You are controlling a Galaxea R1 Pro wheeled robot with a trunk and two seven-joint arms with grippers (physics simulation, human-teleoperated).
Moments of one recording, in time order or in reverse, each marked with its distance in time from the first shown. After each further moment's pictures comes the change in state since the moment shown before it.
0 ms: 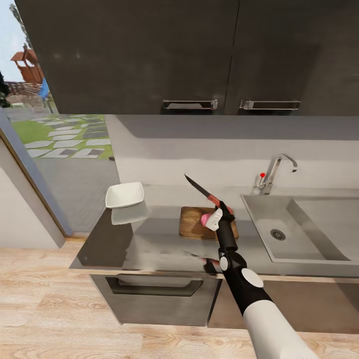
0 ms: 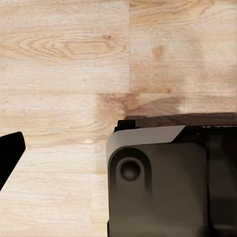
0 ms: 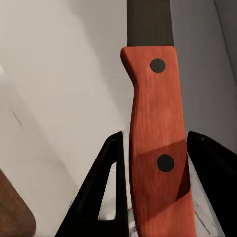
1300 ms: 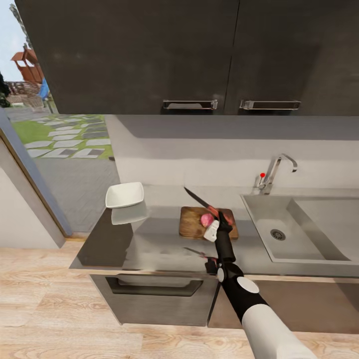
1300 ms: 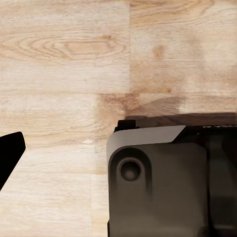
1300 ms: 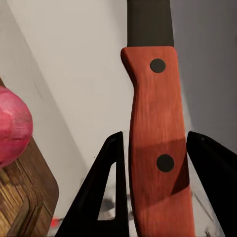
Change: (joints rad) left arm 0.000 0.001 0.000 0.000 0.000 0.000 -0.001; right arm 0.000 0.000 -0.004 0.164 0.078 0.054 -0.136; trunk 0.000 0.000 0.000
